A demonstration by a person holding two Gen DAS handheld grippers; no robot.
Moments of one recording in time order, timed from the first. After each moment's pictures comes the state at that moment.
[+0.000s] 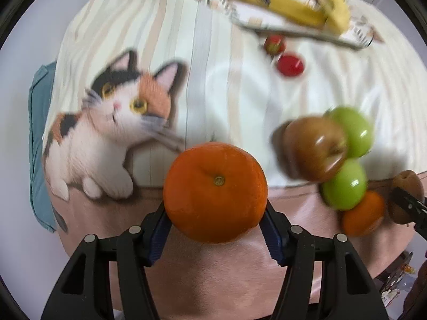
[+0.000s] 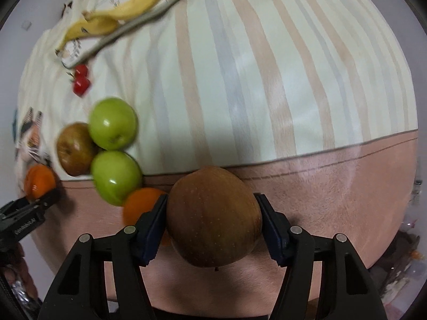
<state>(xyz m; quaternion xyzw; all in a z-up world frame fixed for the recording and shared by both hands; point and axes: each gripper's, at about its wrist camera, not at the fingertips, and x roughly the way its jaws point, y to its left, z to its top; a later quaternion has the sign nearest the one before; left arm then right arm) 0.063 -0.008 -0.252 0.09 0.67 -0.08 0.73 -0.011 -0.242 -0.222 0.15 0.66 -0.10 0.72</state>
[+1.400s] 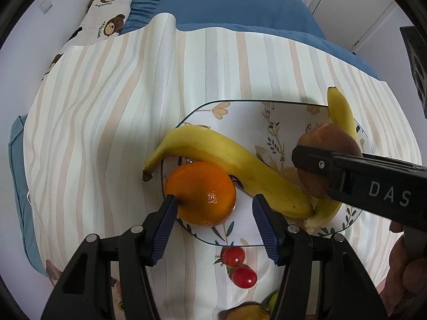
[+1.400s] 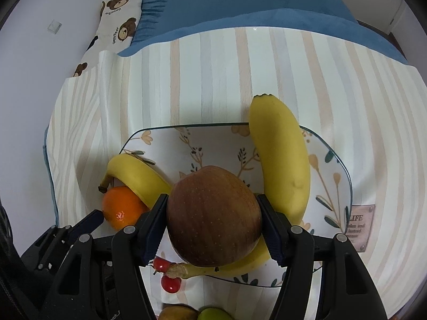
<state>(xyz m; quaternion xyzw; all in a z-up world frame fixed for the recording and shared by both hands) 0.310 -0.049 -0.215 0.04 0.64 -0.11 0.76 0.338 -0.211 -0.225 0.15 0.67 0.01 0.73</state>
